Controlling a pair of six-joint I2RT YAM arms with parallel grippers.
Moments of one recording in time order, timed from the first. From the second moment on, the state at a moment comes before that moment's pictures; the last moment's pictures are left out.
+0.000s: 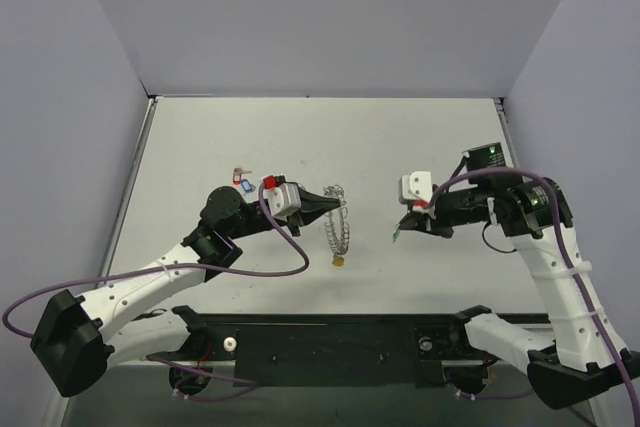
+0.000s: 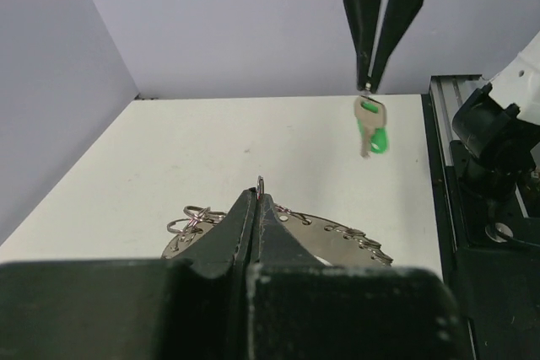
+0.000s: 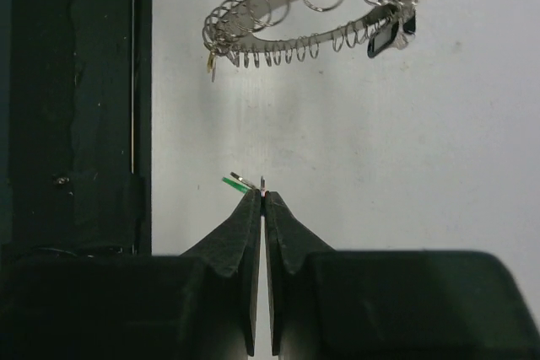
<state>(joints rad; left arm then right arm) -0.78 1.07 0.69 0.58 0.56 0.04 0.27 1.09 1.43 -1.36 -0.81 -1.10</state>
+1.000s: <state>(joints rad) -0.95 1.05 0.56 0.63 0.42 0.14 0.56 0.81 0.93 -0.64 -0.67 -0.59</state>
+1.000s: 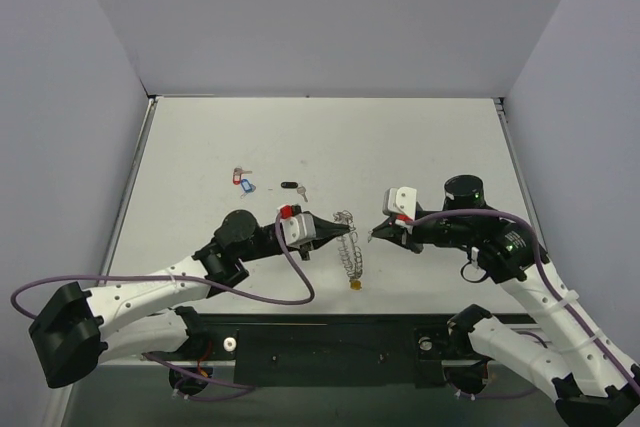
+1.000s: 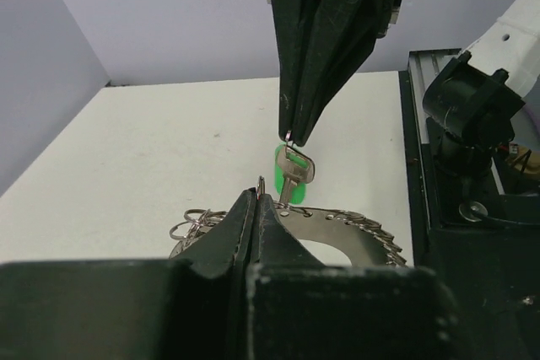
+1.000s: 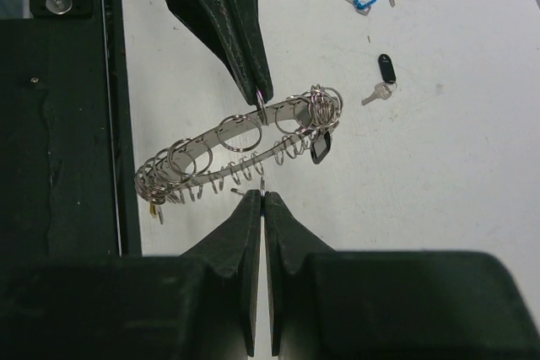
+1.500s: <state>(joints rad) -0.98 1.08 0.58 0.68 0.39 -0.09 0.56 0.77 0.91 -0.64 -0.67 -0.50</state>
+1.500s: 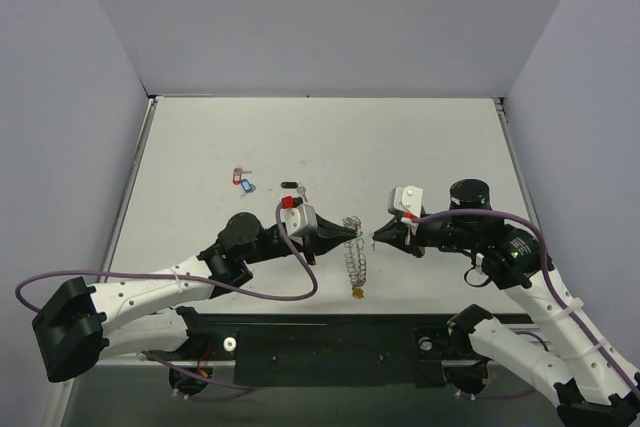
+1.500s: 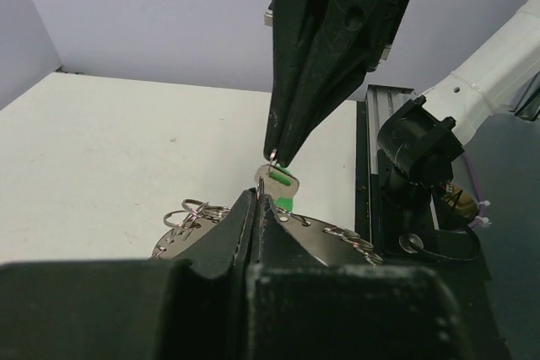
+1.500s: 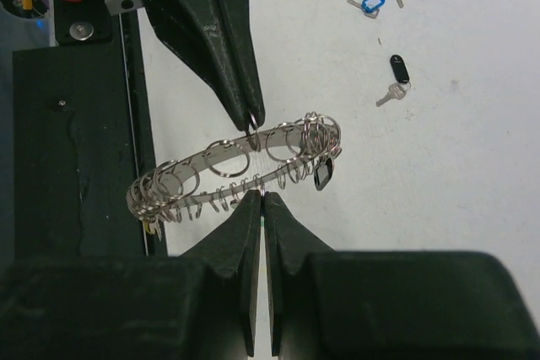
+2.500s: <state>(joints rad) -1.07 1.06 0.55 0.68 0.25 0.09 0.53 0.74 0.82 -0.55 -0.78 -0.50</state>
